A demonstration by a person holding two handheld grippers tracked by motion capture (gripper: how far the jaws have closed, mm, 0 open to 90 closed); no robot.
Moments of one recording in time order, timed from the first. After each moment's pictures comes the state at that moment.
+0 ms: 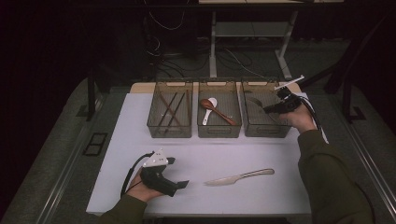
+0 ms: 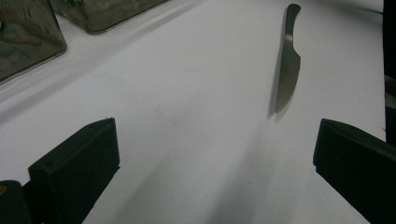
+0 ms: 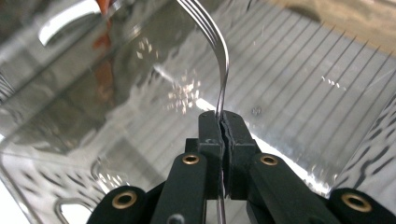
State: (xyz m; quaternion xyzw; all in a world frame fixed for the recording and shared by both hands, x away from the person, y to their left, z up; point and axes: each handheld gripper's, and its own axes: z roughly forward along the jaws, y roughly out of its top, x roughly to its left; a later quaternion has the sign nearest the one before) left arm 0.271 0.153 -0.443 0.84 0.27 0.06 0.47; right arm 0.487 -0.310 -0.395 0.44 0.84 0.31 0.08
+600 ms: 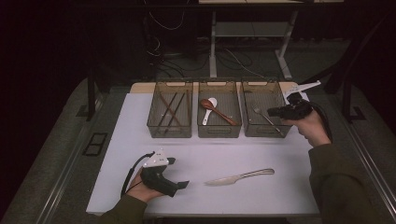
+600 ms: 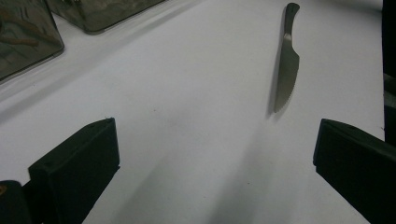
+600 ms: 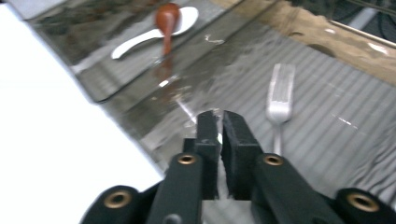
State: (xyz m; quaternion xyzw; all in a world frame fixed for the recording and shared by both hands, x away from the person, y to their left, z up) left arm 0.270 0.151 -0.443 0.84 0.27 0.06 0.47; right arm 0.427 -0.319 -0.366 0.39 0.82 0.40 0.10
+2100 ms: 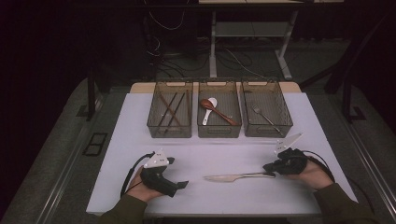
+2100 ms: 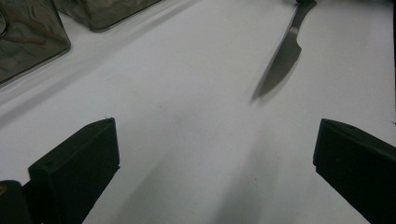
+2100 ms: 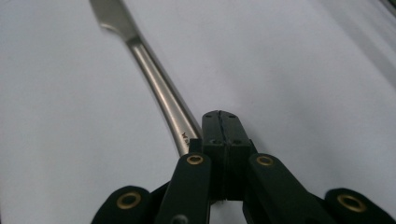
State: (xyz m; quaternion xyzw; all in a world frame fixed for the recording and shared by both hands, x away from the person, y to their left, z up) left arm 0.270 0.152 -0.443 0.84 0.27 0.07 0.46; right arm 0.309 -0.288 -0.434 0.25 0.92 0.30 0.01
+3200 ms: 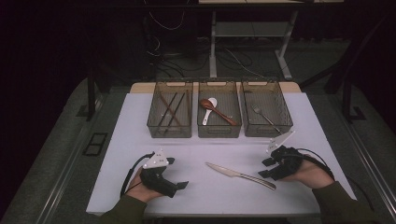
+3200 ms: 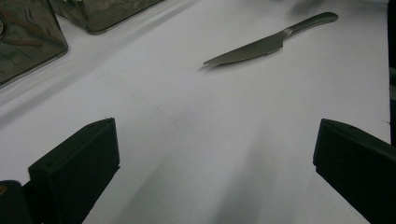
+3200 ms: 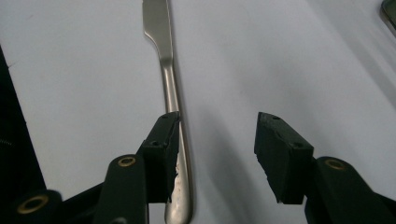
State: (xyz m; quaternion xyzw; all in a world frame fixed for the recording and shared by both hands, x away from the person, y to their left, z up) left arm 0.269 0.153 -0.443 0.84 0.27 0.07 0.46; right arm 0.301 -0.258 -0.405 0.26 0.93 0.25 0.02
